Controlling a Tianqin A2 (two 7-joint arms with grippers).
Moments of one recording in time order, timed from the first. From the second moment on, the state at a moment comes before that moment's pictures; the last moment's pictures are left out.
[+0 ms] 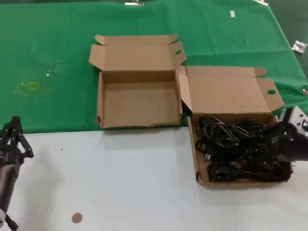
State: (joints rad) left arm 0.00 -0.30 1.60 -1.60 -1.80 0.00 0.00; right arm 0.49 0.91 -1.96 1.37 1.50 -0.90 0.39
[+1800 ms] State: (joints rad) left arm 0.00 -0.30 1.60 -1.60 -1.80 0.00 0.00; right arm 0.83 0.67 -2.00 1.25 1.39 -0.93 0.38
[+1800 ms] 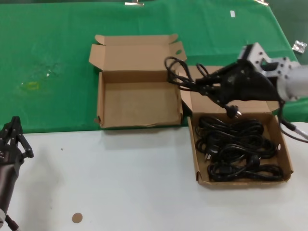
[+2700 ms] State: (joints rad) left arm 0.00 -0.30 1.60 -1.60 -1.80 0.00 0.00; right arm 1.06 0.30 -2.08 0.81 1.39 -0.86 0.14
